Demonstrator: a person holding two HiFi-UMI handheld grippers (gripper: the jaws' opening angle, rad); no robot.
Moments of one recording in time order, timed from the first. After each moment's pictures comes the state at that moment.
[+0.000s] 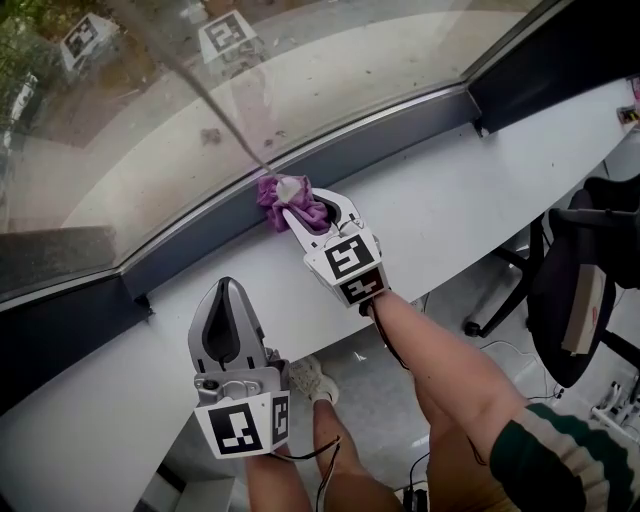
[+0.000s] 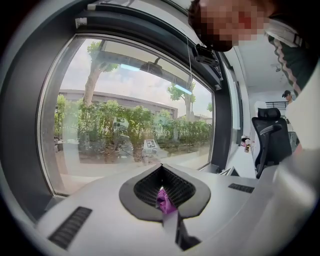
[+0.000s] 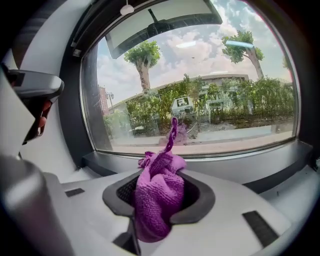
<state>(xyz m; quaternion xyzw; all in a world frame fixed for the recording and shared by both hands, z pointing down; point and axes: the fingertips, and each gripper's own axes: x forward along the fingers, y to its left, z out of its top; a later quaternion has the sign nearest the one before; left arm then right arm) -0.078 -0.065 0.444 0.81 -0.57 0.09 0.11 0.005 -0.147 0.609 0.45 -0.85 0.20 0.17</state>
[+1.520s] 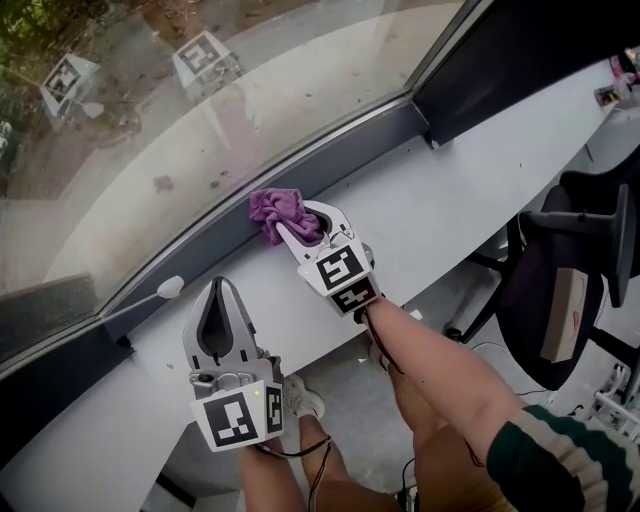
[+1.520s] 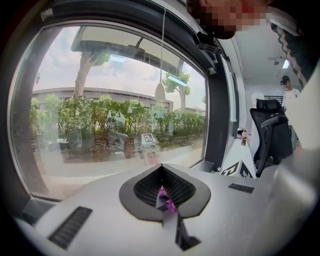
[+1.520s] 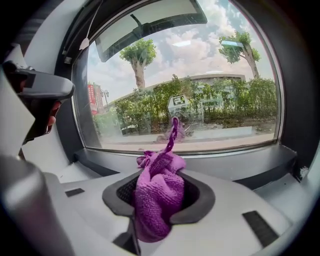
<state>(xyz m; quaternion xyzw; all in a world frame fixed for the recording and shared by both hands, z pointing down) 0.031 -0.114 0.464 0.82 -0.55 0.14 0.12 0.120 -0.167 0.619 0.47 -0.84 0.21 0.18</state>
